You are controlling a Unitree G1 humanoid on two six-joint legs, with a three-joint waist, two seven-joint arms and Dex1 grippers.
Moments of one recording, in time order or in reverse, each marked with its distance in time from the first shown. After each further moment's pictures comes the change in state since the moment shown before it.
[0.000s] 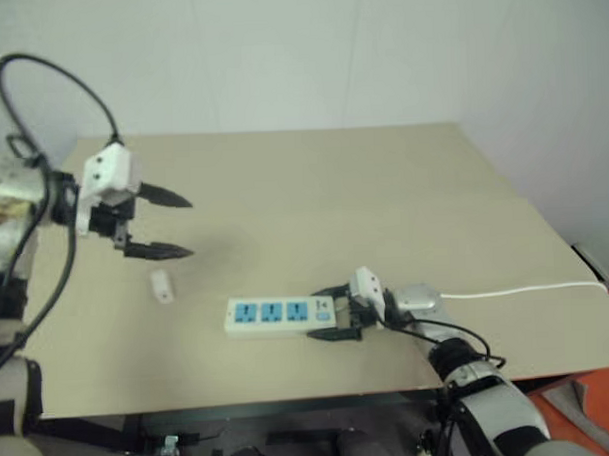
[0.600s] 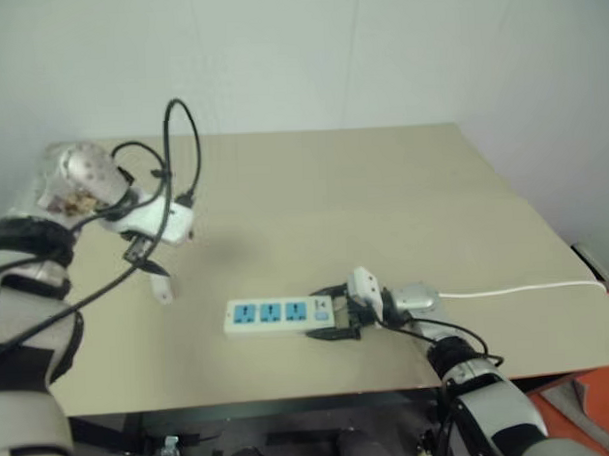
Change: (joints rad) left arm -0.267 -0.123 -0.347 0.476 0.393 -0.789 -0.001; right arm 0.002 -0.001 -0.002 -0.013 -0.016 0.015 -0.019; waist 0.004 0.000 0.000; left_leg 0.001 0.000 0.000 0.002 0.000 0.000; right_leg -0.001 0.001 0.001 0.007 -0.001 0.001
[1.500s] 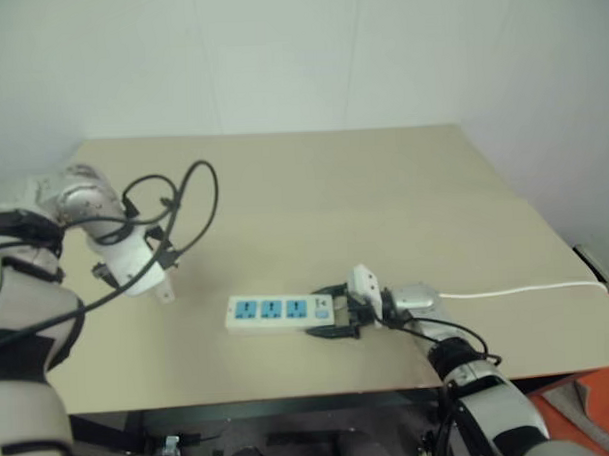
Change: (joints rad) left arm -0.068 -0.010 -0.144 0.234 0.413 -0.585 0.302; right arm 0.015 -0.003 -0.002 -0.041 -0.002 0.068 -0.026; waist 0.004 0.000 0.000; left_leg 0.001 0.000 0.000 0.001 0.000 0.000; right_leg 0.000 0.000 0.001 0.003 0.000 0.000
